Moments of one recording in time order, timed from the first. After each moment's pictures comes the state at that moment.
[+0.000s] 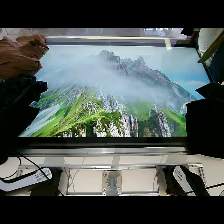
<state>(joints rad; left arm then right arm) 0.50 -1.29 1.39 1.85 -1.52 -1.61 -0.55 -0.87 1.23 -1.01 1.42 1.29</state>
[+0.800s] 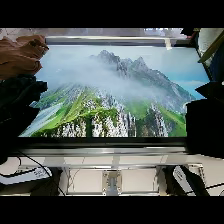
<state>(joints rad) 0.64 -1.37 1.18 1.84 -1.29 -1.55 -0.55 -0.87 1.23 -0.98 1.42 1.33</state>
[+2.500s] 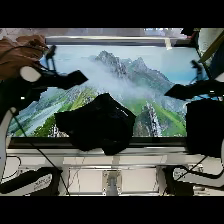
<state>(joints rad) -0.08 -1.23 1.25 0.95 -0.98 -1.50 -0.26 -1.38 1.25 -0.93 1.34 1.11</state>
